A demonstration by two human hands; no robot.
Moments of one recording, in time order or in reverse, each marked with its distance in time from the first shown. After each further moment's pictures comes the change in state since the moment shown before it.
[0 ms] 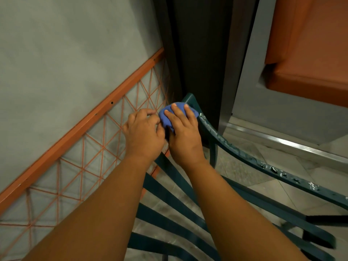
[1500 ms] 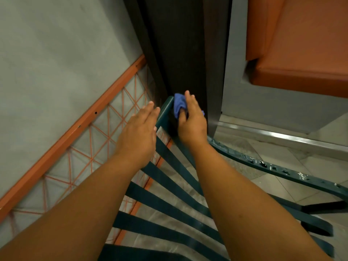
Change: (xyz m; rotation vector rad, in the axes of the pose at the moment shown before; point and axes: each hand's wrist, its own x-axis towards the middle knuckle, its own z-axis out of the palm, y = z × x) left_hand 0.009 0.020 -0.004 0.090 -0.186 0.350; right_hand 0.038 0.047 -0.028 0.308 0.102 0.477
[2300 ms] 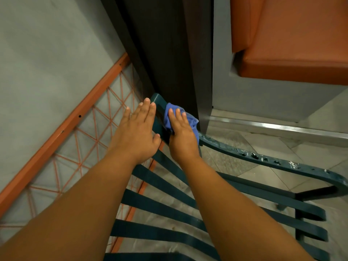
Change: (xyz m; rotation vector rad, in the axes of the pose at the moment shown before) left_hand 0.021 0.011 0.017 0.252 -0.181 0.069; right_hand -0.031 0.042 0.006 -0.285 -0.113 -0.080
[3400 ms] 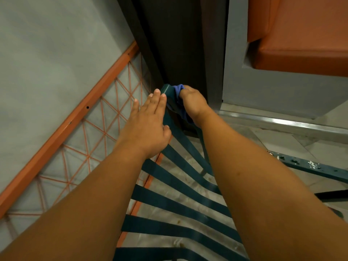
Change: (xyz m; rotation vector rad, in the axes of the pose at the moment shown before) left_hand 0.001 0.001 0.001 -0.080 -0.010 -0.018; right_hand 0.081 -0.026 -0.032 0.376 -0.233 0.371
